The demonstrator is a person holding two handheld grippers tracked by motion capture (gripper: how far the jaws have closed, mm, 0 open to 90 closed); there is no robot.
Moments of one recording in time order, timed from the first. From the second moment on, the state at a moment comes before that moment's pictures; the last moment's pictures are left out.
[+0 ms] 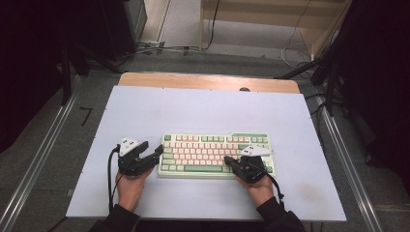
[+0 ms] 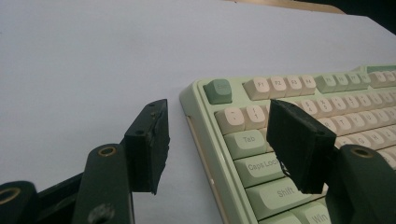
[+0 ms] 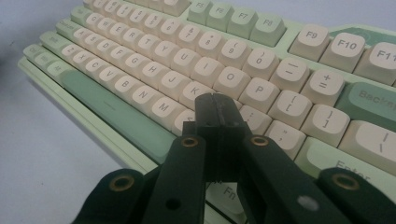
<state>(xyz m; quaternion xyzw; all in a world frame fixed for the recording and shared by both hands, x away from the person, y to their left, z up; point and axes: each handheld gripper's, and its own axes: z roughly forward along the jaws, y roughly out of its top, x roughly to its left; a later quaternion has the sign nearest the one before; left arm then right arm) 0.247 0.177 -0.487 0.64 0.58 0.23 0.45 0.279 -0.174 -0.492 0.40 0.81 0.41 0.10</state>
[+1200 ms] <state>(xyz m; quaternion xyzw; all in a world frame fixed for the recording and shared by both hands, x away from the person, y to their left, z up) 0.247 0.175 -0.488 0.64 0.57 0.22 0.45 0.281 -0.184 -0.485 0.41 0.79 0.45 0.11</state>
